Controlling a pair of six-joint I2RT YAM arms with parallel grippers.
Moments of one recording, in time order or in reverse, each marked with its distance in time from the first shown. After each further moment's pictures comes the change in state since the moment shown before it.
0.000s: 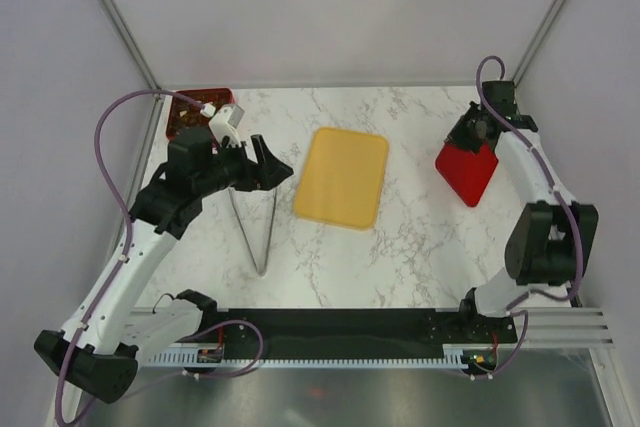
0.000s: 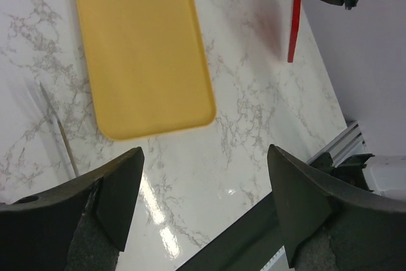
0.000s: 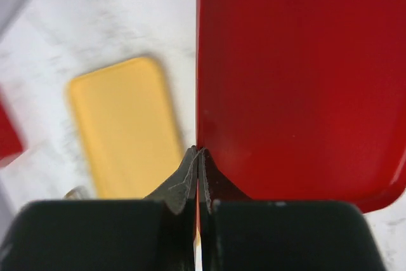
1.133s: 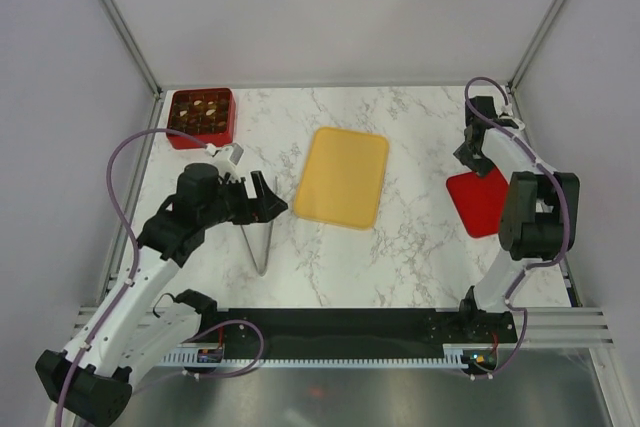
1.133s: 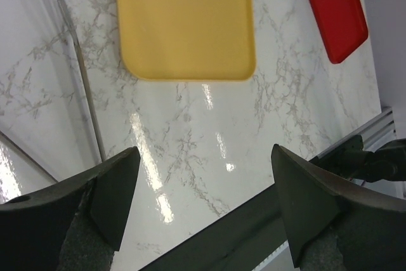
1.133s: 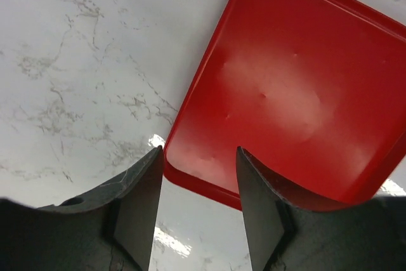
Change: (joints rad) left arm -0.003 -0.137 -0.272 -0.019 -0.052 -0.042; right arm 0.018 0.101 -0.044 -0.086 0.465 0.153
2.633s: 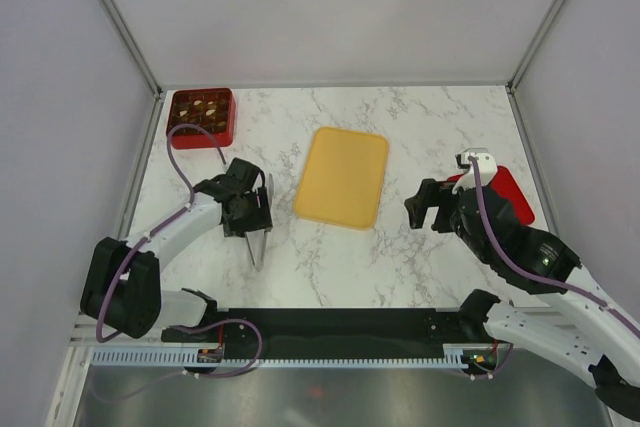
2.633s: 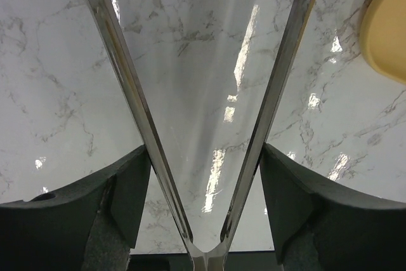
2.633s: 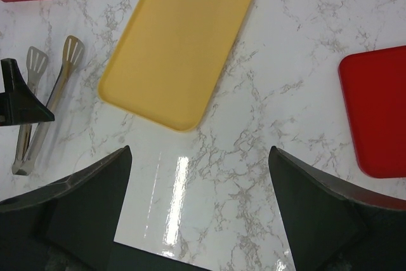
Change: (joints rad) left arm 0.010 0.504 -0.004 -0.106 -0.328 -0.050; right arm 0.862 -1.074 -0.317 -0.112 0.049 -0.253
